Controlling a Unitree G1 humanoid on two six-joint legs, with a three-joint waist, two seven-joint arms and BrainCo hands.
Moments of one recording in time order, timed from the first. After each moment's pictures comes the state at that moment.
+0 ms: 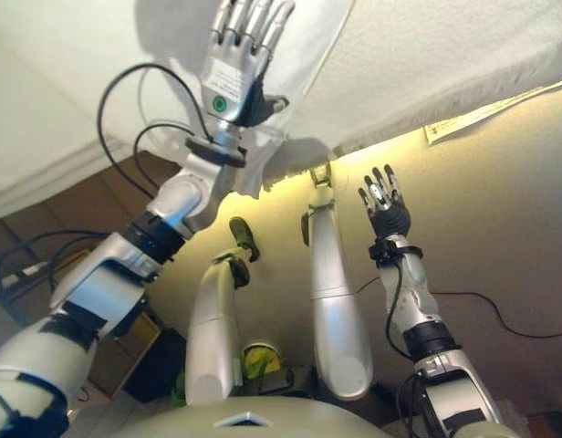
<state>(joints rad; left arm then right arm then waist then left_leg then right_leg) -0.94 0.39 -0.68 0.48 0.90 0.19 0.68 -0.22 -0.40 0.24 0.35 1.09 -0.24 0.09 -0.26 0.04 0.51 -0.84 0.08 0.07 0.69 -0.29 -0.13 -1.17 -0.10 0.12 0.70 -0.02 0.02</state>
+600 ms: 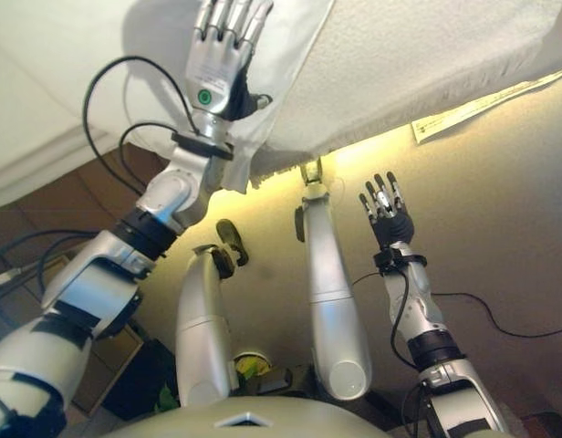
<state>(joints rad) -0.96 0.38 -0.66 0.49 0.89 0.26 0.56 -0.17 -0.41 0.24 0.32 1.16 -0.24 0.12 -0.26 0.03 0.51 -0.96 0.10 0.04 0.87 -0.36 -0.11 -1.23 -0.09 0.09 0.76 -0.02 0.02</state>
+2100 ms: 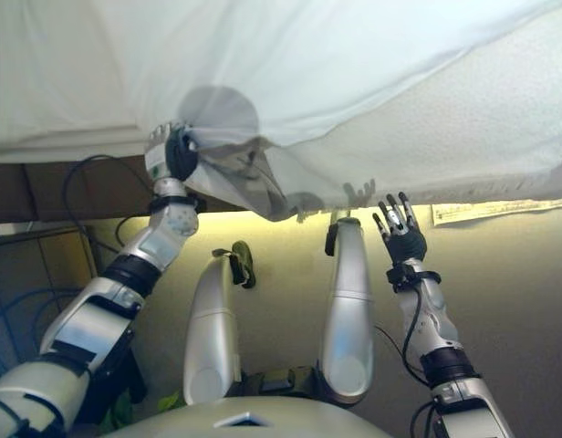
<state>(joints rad) -0.63 0.43 -0.43 0.73 0.21 0.02 0.72 -0.07 -0.44 0.17 0.34 1.10 -0.20 0.14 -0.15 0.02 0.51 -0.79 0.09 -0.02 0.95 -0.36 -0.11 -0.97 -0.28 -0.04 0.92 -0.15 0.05</state>
